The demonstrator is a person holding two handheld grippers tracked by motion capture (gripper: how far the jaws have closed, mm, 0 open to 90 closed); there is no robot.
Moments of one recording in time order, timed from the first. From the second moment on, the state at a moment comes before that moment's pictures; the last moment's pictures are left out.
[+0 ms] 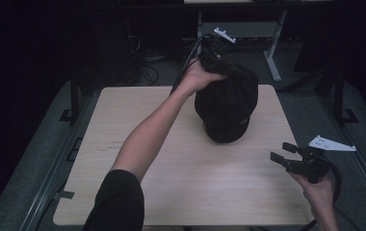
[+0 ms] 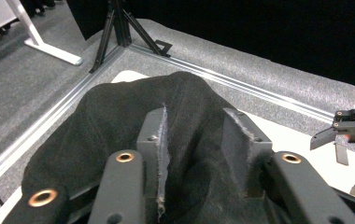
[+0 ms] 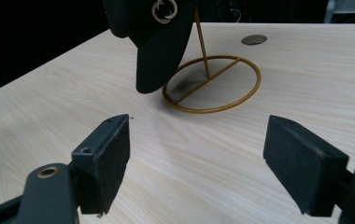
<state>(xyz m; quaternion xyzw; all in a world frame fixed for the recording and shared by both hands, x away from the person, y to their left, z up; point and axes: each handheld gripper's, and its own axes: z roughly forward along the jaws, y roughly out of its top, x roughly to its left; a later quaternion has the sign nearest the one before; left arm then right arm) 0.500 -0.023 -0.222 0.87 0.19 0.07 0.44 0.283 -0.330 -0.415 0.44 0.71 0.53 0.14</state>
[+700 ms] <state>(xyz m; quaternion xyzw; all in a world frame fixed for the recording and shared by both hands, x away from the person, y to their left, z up) 0.480 0.015 -0.221 0.87 0.21 0.08 0.44 0.286 -0.315 -0.421 0.43 0.74 0.50 0.15</state>
